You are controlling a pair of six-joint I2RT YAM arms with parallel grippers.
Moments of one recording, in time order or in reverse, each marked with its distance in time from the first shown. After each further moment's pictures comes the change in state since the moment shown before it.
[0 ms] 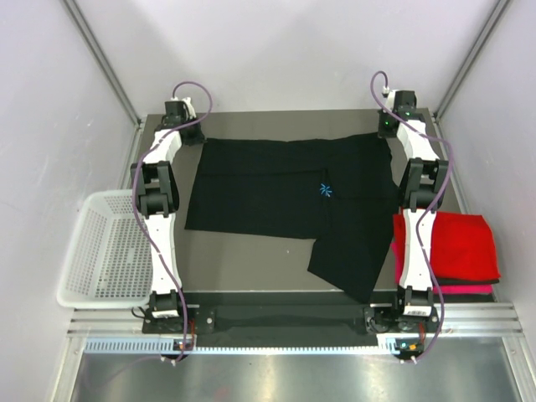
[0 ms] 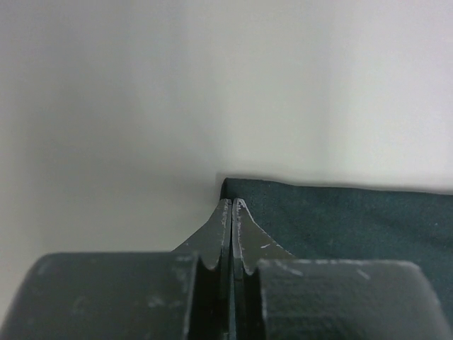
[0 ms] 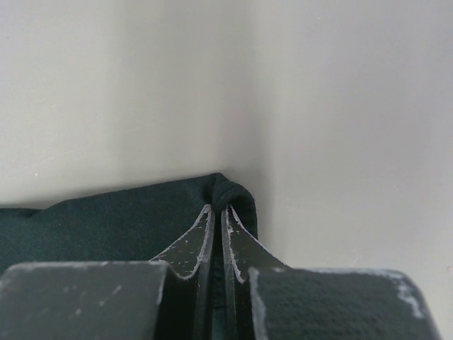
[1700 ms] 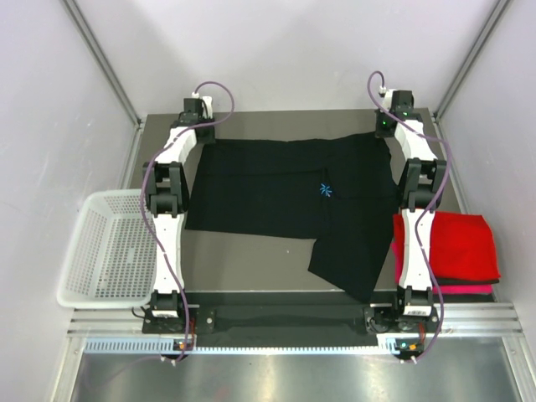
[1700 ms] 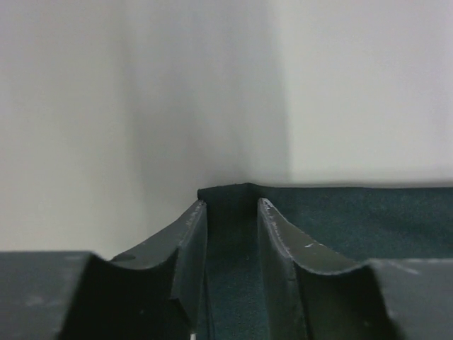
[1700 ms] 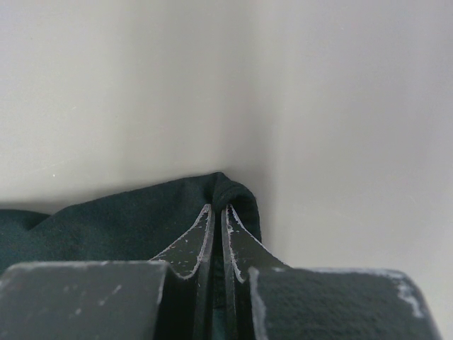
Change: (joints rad) left arm -0.098 0.023 0.060 -0.060 -0.212 0.218; right arm 0.013 0.005 0.010 0.005 -0.013 -0.009
